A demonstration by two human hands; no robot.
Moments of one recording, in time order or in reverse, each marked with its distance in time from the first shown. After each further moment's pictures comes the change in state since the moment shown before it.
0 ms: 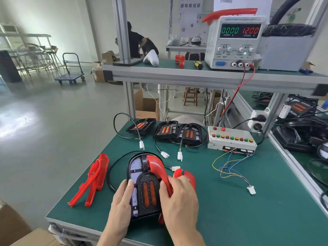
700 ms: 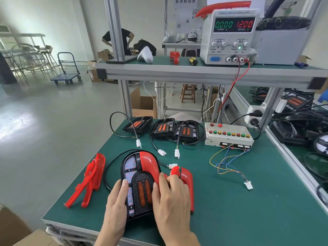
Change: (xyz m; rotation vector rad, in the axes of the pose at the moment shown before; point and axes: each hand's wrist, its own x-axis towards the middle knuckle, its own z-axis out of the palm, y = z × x) left_hand -0.006 -0.007 -0.010 0.319 0.020 0.120; right_hand -0.008 0.003 0.006 -0.159 0.045 -0.248
